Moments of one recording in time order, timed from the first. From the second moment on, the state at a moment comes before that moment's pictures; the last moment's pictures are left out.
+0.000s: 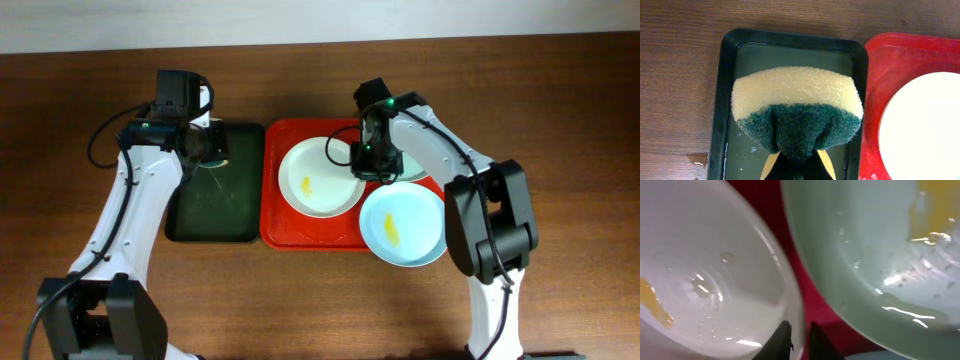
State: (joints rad) left arm -0.08 1.70 1.42 -0.79 -0.03 -0.13; right arm 0.35 2.20 1.70 -1.01 -0.18 0.37
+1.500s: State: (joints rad) left arm -0.08 1.70 1.42 -0.79 -0.03 -0.13; right arm 0.38 2.20 1.70 -0.91 -0.14 0.40
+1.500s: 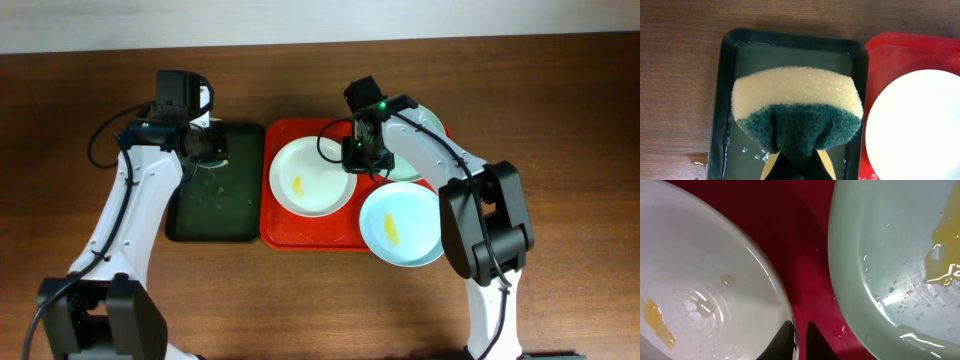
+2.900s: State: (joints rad) left arm -0.08 1.70 1.42 -0.79 -0.03 -0.13; right arm 0.38 2.20 1.69 -1.01 -0.13 0.42
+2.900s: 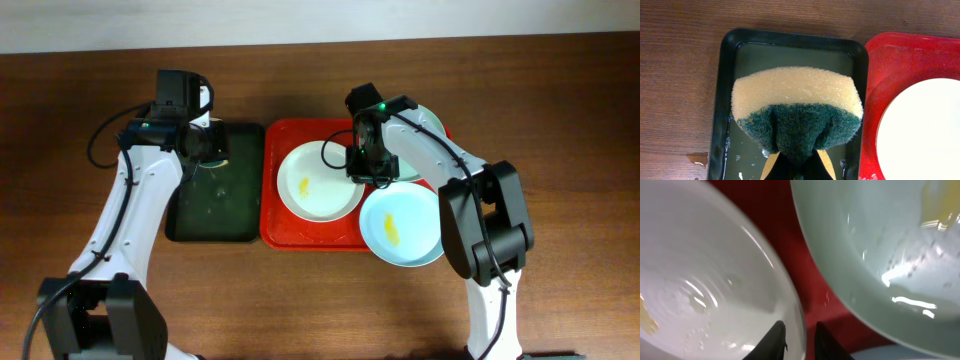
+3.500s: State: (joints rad) left arm -0.08 1.72 1.42 -0.80 -0.03 -0.13; right arm 0.38 2.20 1.69 -0.99 -0.14 0.49
